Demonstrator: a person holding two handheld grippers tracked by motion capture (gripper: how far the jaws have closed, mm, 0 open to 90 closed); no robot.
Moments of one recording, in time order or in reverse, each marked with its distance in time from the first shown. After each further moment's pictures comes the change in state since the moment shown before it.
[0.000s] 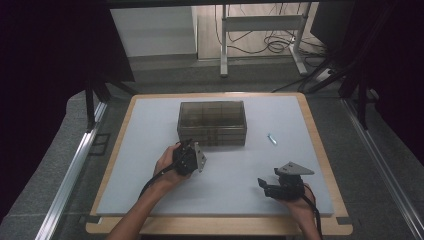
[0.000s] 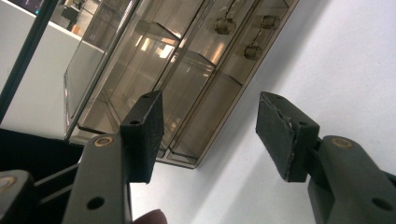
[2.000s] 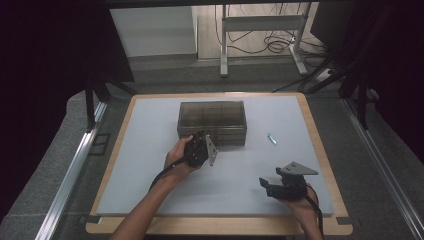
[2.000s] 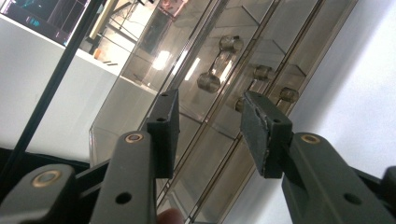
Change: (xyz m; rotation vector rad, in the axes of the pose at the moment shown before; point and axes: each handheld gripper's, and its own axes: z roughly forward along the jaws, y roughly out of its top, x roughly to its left) left arm 0.003 0.037 0.011 -0.079 0.076 0.044; right arm -0.003 0.002 -0.008 -0.022 0.014 0.008
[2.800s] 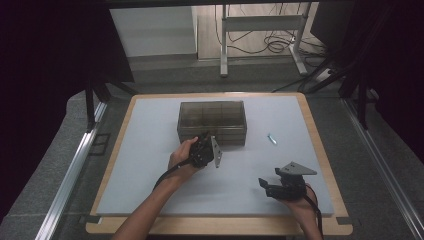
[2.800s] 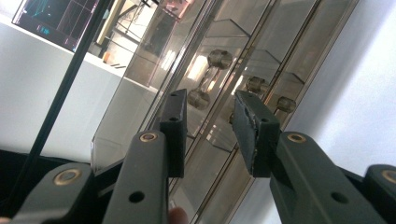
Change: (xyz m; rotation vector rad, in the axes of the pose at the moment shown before) left arm -0.010 0.008 0.004 0.006 0.027 0.036; right arm 0.001 -0.001 0.003 0.010 0.002 -0.001
